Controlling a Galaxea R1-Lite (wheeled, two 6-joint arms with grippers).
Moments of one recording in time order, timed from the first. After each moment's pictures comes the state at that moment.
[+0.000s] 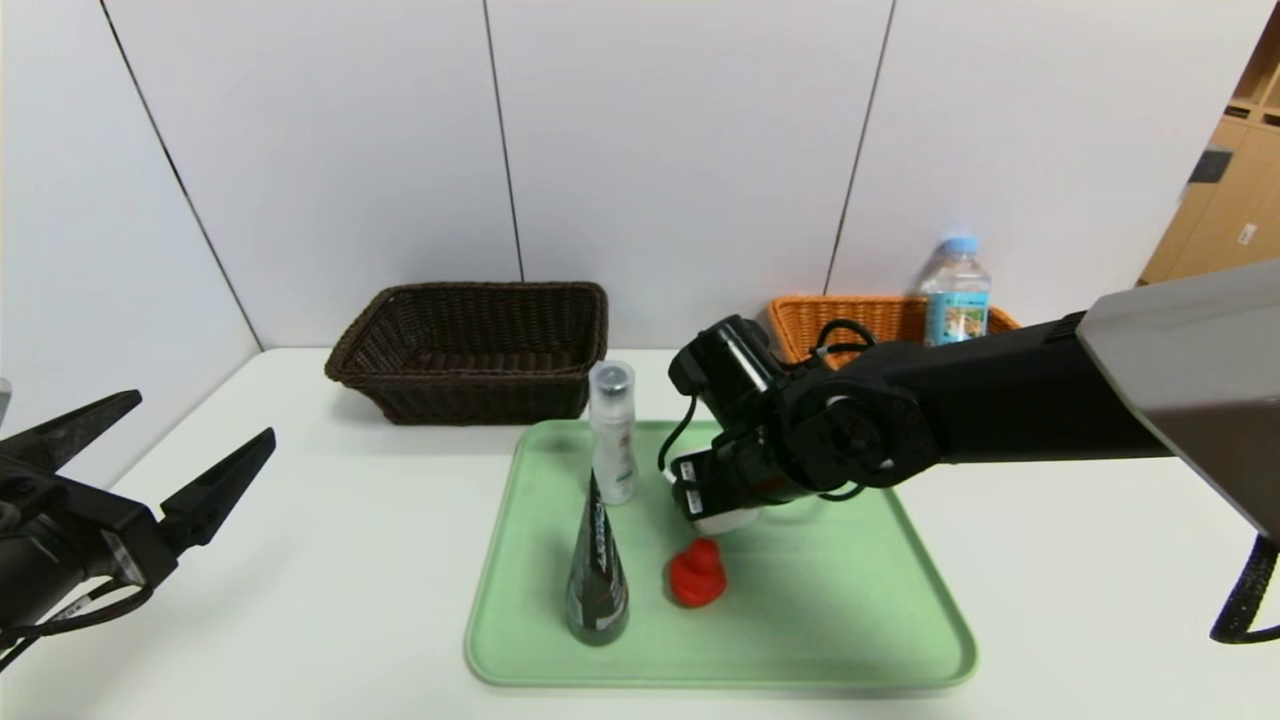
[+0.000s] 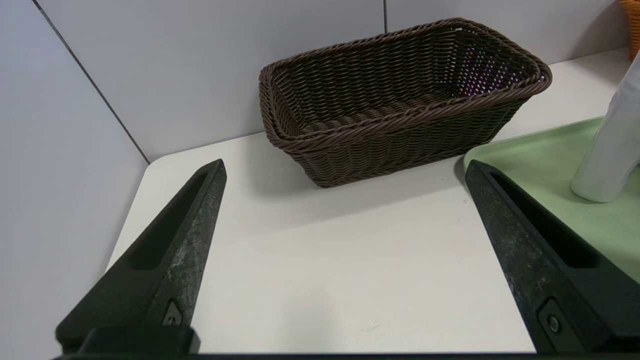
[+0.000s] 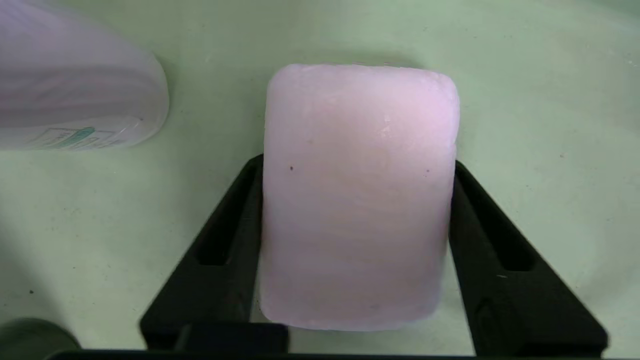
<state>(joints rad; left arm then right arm) 0.00 1.09 -0.19 -0.95 -0.17 0.17 0.71 2.12 -1.47 0.29 -0.22 0.31</state>
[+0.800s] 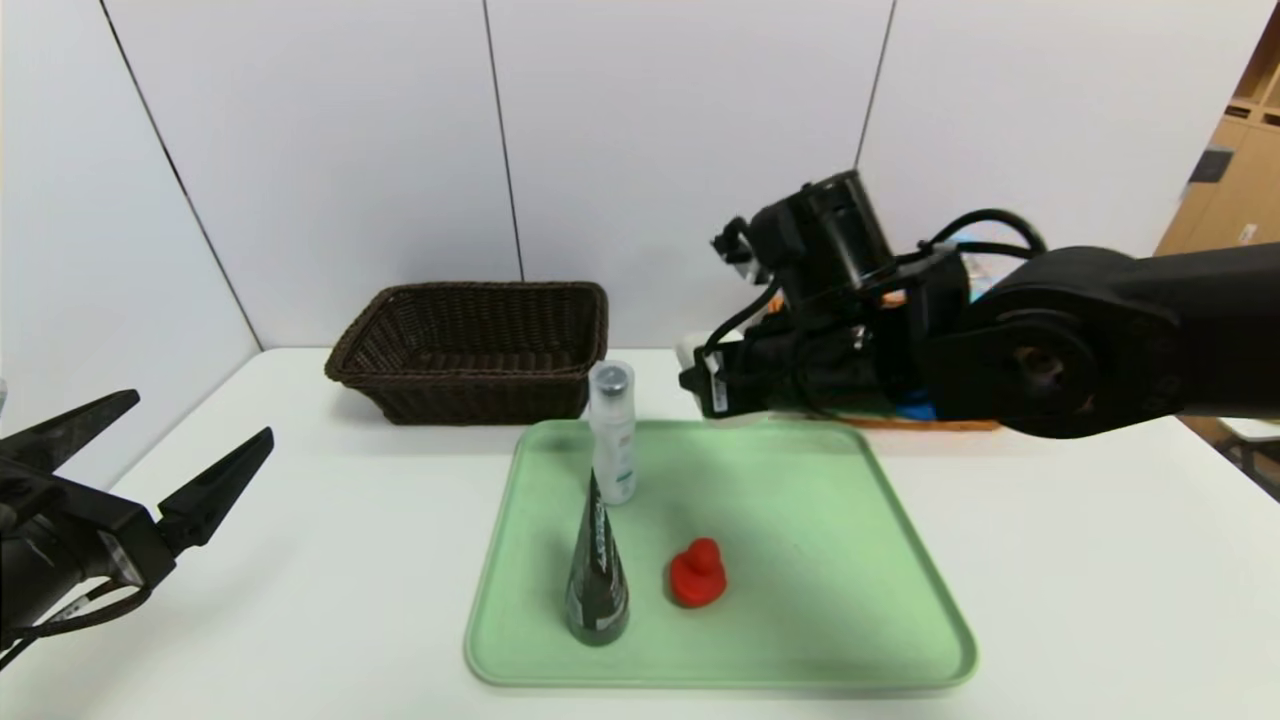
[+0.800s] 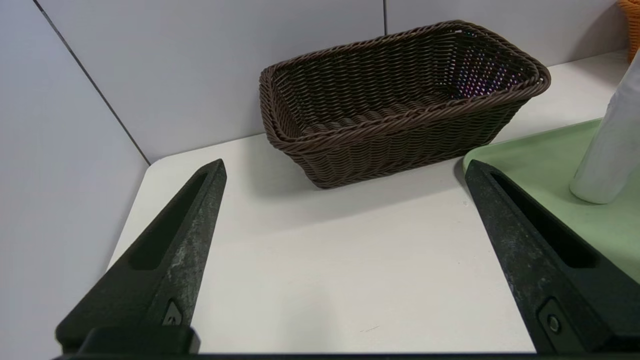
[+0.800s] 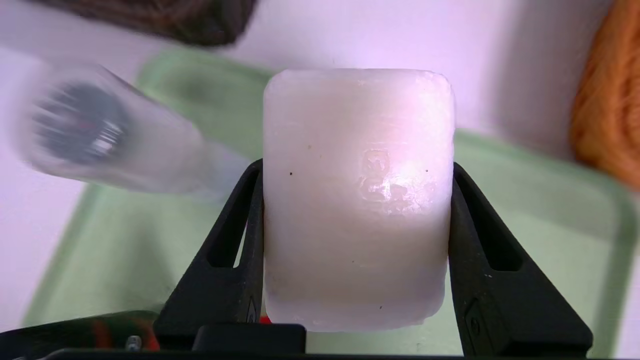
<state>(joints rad) 0.00 1.09 -0.19 -0.95 -0.17 0.16 0.70 1.88 -1.45 0.14 -0.26 0.24</state>
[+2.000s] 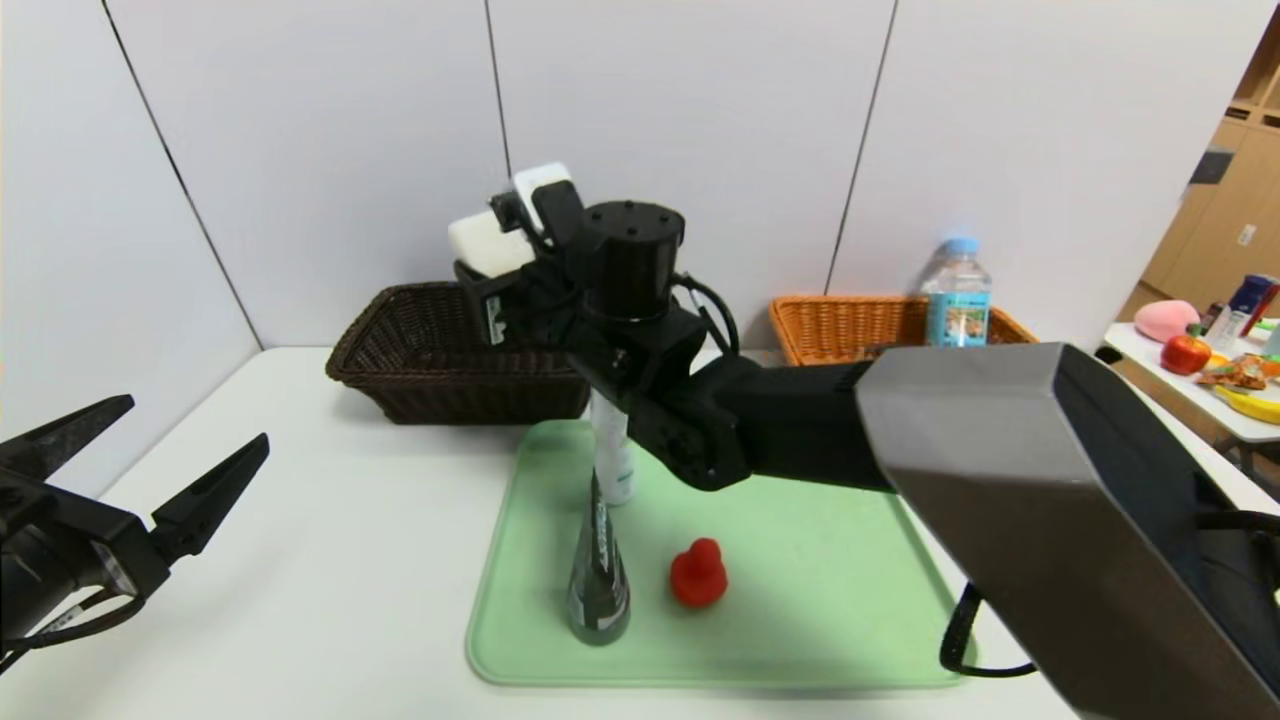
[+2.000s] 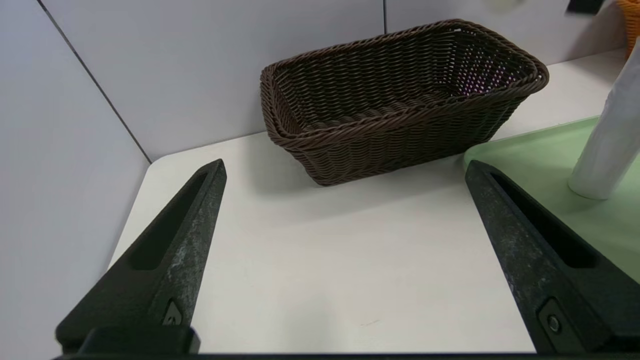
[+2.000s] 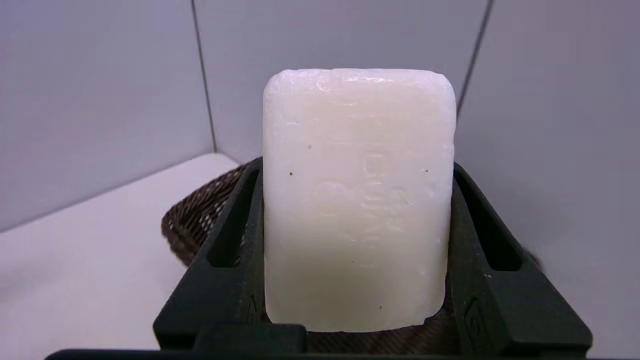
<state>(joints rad) 0.00 1.07 -0.18 -0.95 -0.17 0.17 0.83 2.41 -1.95 -0.62 -0.12 -0.10</state>
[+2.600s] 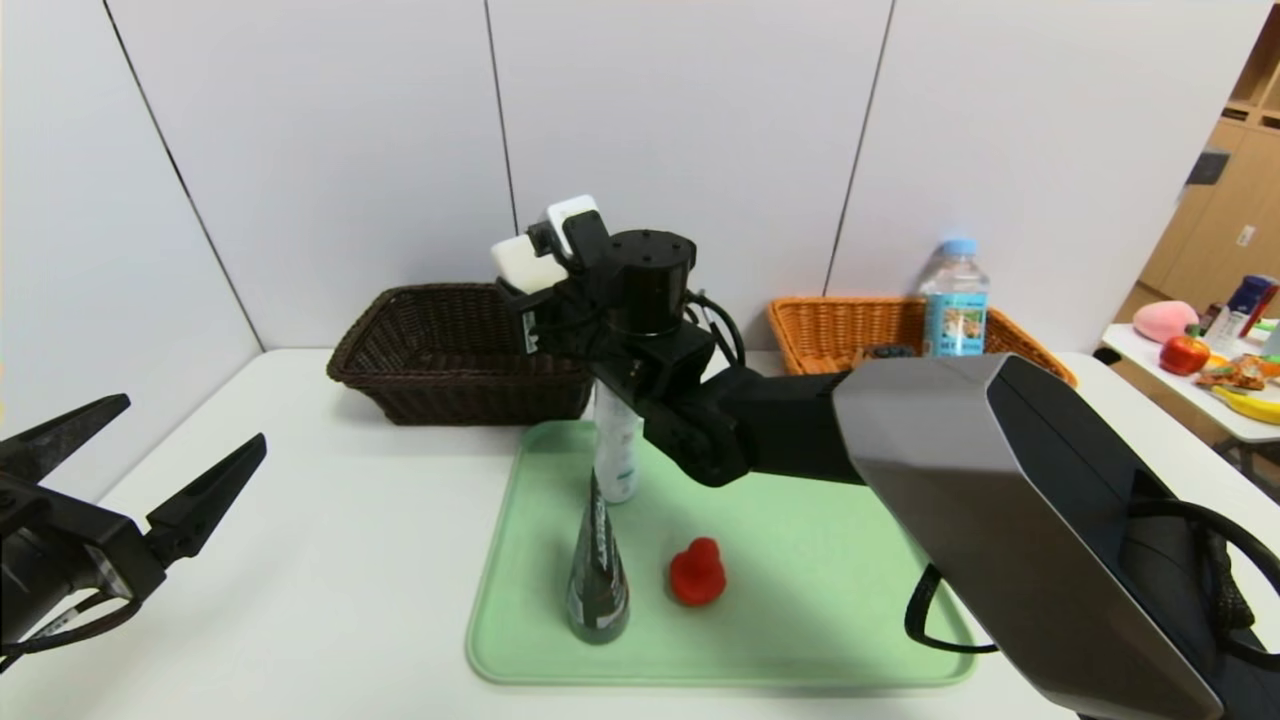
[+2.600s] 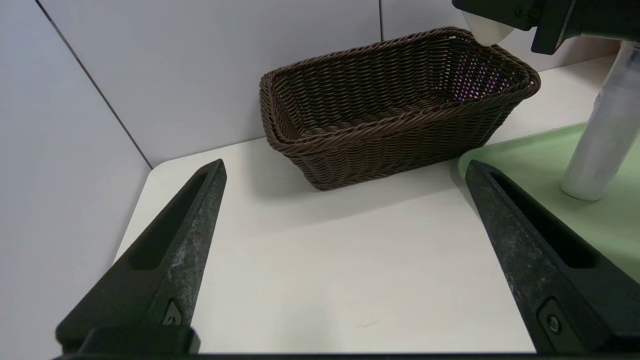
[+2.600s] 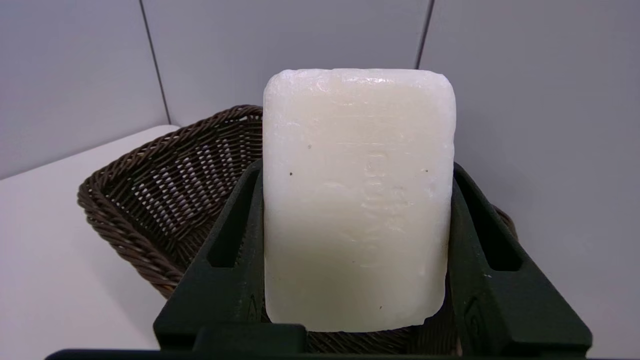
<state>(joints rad) 0.00 1.06 -0.17 -0.95 -0.17 0.17 0.77 2.48 -1.96 -0.63 -0.13 -0.11</state>
